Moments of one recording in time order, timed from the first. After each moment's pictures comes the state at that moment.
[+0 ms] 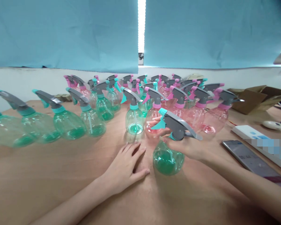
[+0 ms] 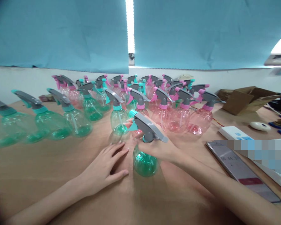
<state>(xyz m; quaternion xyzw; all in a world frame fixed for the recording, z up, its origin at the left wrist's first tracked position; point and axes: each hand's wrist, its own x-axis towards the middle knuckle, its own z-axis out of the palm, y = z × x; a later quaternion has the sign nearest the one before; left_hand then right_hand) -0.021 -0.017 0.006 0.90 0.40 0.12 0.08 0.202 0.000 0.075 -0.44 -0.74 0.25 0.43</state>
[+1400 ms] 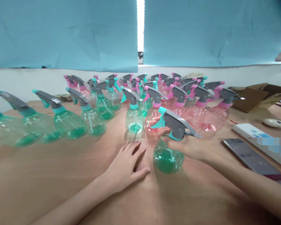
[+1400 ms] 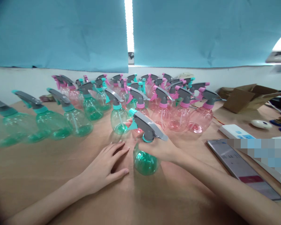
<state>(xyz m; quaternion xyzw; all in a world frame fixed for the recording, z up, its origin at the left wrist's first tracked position) -0.020 -0.018 0.008 0.90 0.41 0.10 0.08 0.204 -0.006 0.083 -0.46 -0.76 0.24 0.38</state>
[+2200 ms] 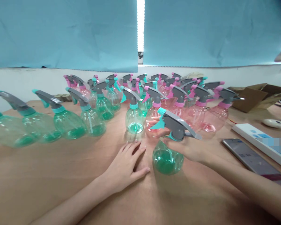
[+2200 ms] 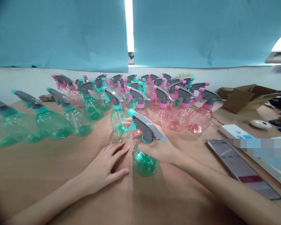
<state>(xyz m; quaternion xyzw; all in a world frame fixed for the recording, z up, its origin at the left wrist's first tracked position) -0.021 -0.017 0.006 0.91 0.40 0.11 0.07 0.203 -0.012 0.093 -0.47 -0.77 0.19 0.38</state>
